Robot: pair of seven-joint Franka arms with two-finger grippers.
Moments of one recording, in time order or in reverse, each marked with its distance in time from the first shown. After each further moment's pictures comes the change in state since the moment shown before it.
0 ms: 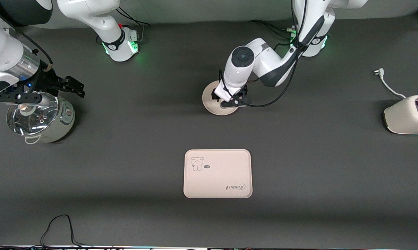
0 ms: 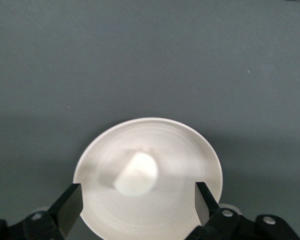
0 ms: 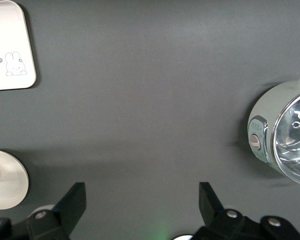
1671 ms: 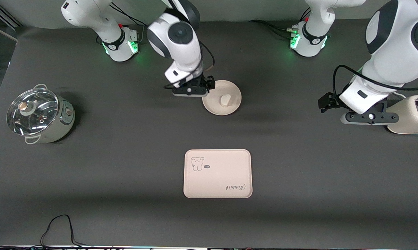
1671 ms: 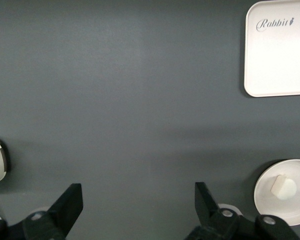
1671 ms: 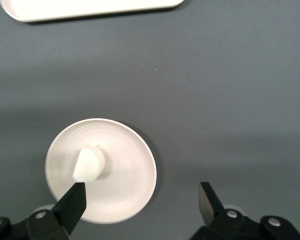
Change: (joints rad) left arm 0.155 -0.310 0.453 0.357 -0.058 -0.667 0.813; right arm 0.694 0.415 0.024 -0.094 0.063 0.558 0.688
